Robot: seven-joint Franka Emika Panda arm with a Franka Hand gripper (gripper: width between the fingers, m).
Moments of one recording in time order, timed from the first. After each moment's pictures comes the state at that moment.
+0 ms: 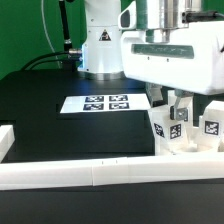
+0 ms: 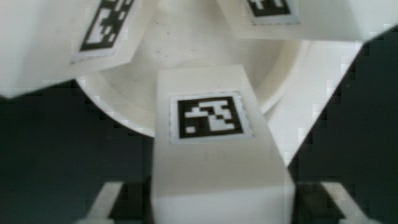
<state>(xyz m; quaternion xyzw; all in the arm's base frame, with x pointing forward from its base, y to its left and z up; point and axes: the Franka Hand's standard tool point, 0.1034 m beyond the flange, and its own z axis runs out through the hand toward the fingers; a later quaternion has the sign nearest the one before) 0.635 0.050 0.080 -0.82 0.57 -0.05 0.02</state>
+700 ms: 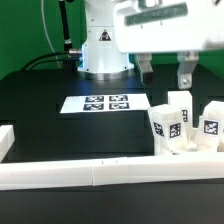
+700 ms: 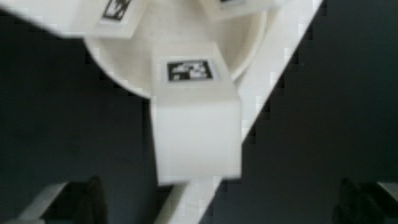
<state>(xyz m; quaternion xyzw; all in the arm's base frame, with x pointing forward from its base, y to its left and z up) 0.638 0.036 0.134 -0.85 0.53 -0.07 0.06</state>
